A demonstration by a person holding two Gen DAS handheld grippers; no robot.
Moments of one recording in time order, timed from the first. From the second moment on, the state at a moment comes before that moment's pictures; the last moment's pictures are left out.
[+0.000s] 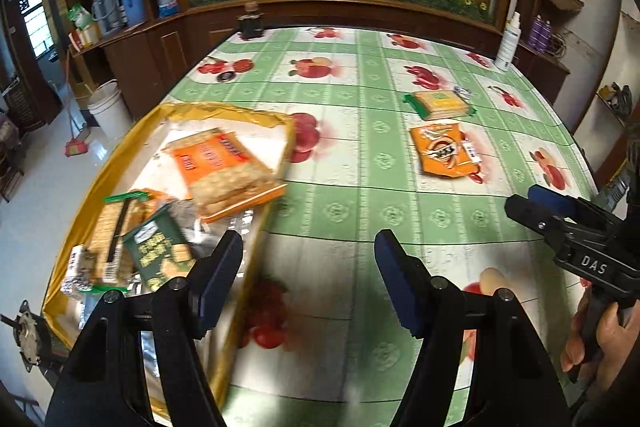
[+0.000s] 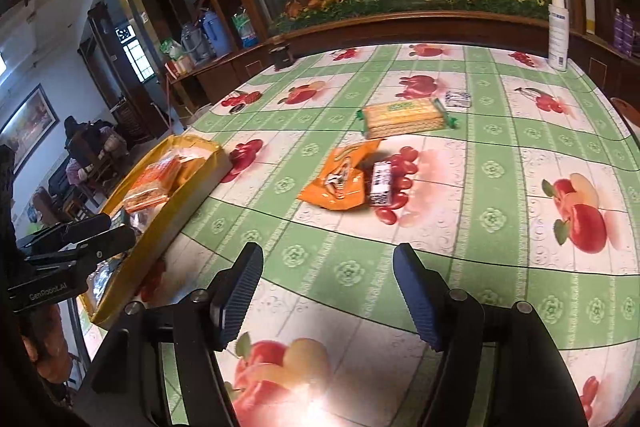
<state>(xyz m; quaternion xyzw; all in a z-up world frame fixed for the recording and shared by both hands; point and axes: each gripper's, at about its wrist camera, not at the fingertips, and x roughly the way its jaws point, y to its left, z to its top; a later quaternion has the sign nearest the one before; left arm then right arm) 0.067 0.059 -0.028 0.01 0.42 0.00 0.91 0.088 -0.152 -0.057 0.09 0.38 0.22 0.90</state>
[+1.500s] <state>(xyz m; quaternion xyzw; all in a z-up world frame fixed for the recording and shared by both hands) 0.225 -0.076 -0.093 0.00 0.48 0.00 0.88 0.124 -0.224 -0.074 0.15 0.39 0.17 0.90</state>
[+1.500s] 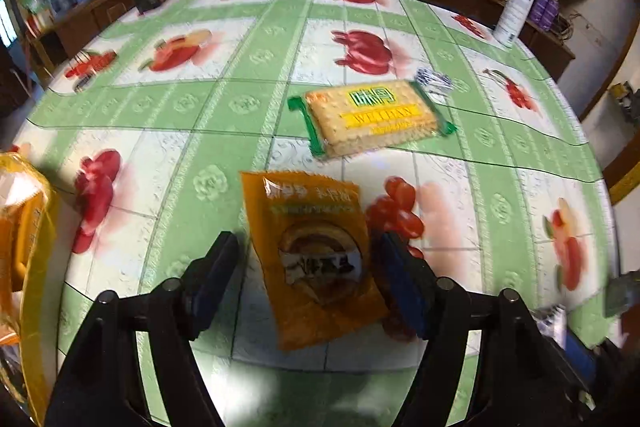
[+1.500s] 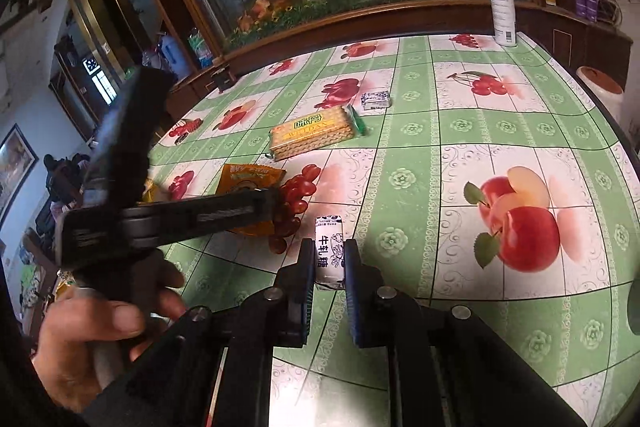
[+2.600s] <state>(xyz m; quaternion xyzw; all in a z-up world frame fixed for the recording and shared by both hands) 0.064 0.082 -0.037 -0.04 0.40 0.05 0.91 0.062 -0.109 -0.032 0.12 0.35 0.29 0.88</state>
